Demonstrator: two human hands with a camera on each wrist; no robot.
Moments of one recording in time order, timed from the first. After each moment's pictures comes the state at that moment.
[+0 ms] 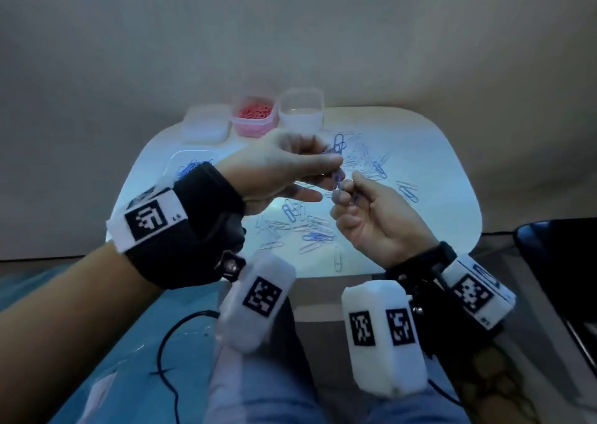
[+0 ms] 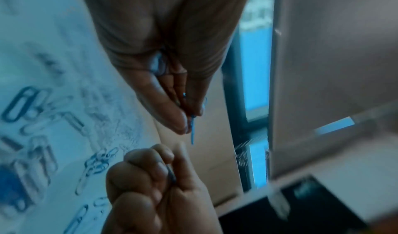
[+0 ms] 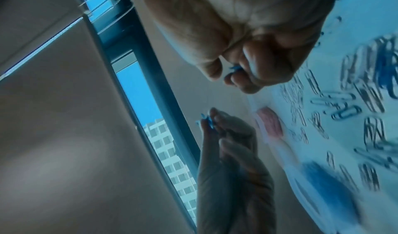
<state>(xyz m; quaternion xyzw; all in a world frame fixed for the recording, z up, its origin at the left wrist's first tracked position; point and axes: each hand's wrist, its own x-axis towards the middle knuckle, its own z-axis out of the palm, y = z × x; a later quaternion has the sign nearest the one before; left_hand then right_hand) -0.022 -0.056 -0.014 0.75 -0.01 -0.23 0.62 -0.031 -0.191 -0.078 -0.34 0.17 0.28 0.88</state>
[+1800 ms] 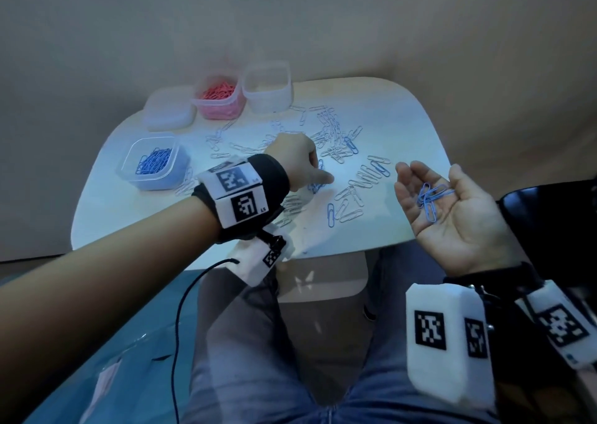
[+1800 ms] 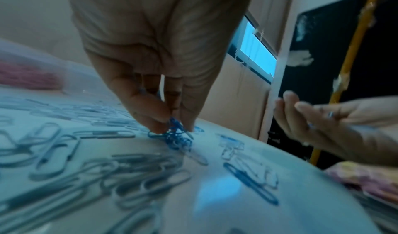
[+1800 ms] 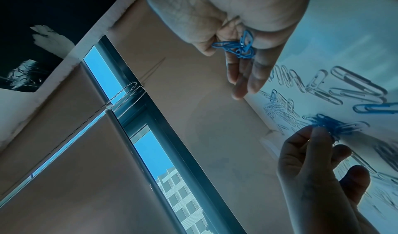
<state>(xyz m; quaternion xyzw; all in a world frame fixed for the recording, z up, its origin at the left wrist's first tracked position) 0.022 -0.109 -0.082 0.97 -0.04 -0.17 0.19 -0.054 -0.289 -0.105 -0.25 0.24 0.07 0.94</state>
